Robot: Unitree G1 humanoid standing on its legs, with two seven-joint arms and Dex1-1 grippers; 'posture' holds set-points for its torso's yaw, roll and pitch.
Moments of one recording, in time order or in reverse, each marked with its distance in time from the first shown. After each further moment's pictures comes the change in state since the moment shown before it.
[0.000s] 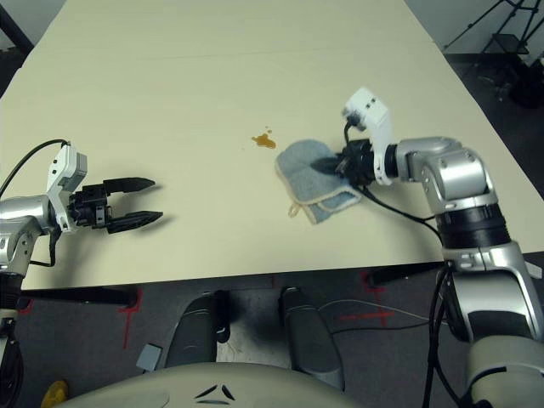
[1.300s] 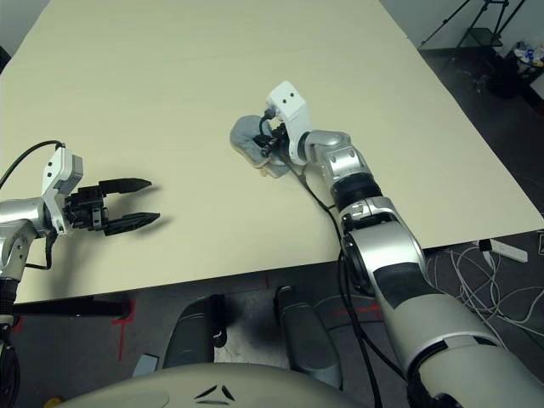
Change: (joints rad) left arm 0.080 0.011 0.037 -0.046 0.000 0.009 0.017; right arm -0.264 0.556 0.087 0.689 -0.317 -0.592 -0.209
